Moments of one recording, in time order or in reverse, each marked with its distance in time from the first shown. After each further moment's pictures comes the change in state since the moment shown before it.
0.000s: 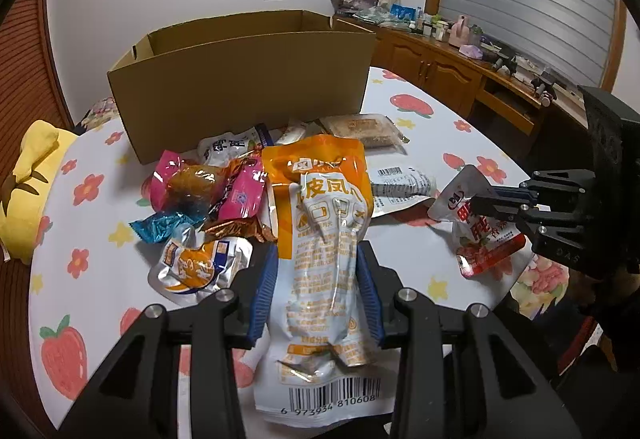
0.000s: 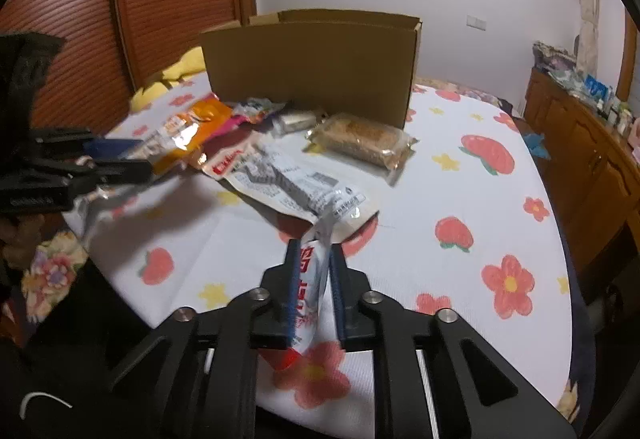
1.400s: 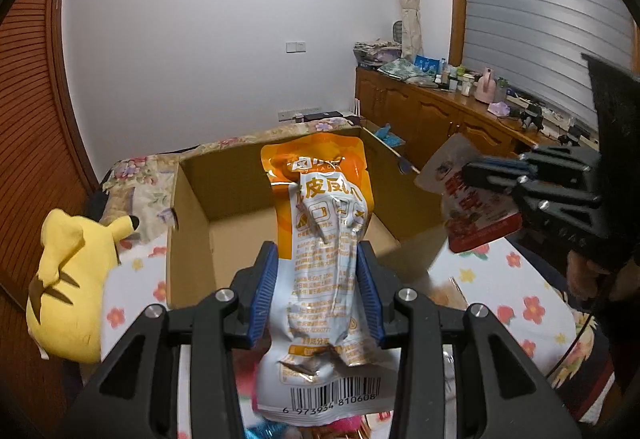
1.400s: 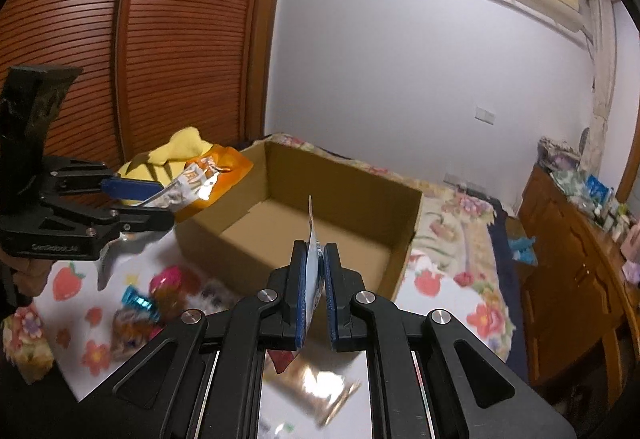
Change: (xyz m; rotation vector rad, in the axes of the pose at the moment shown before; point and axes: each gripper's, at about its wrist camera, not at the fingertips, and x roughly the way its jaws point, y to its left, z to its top) left arm 0.004 0.078 0.178 0.007 -0.162 0.071; right arm 0.020 -0.025 0.207 -0.152 -0.220 -0.033
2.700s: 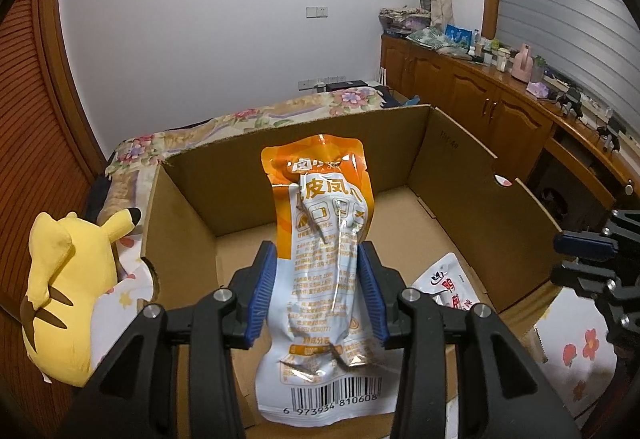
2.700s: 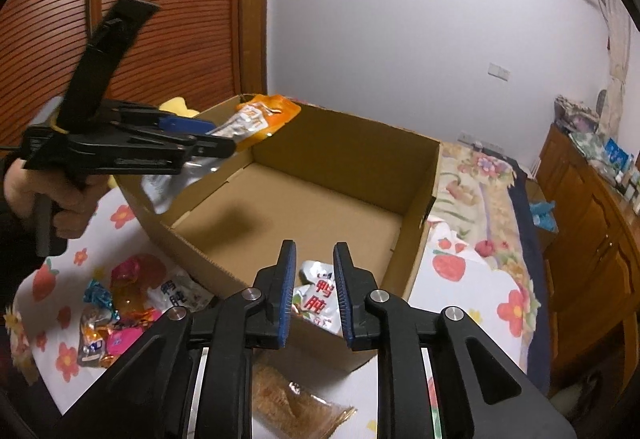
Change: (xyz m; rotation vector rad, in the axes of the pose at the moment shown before) left arm 0.120 0.035 0.030 -0.018 0.127 0.080; right arm 0.060 -0.029 -0.021 0.070 0.133 0.063
